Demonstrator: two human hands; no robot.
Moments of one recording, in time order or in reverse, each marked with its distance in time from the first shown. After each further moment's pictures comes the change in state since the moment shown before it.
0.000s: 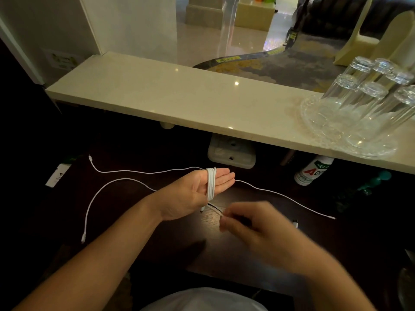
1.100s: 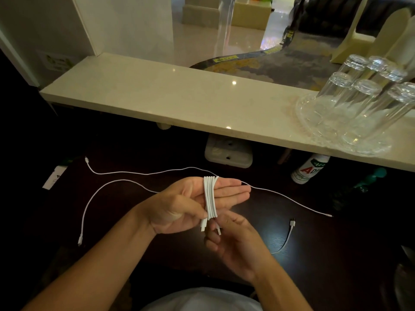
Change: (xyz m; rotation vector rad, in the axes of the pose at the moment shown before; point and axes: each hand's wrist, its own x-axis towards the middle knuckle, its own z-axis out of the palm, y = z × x) left_hand -0.015 0.007 0.016 -0.456 -0.295 0.124; right_hand 0.014 0.041 0.072 1.554 0.039 0.145
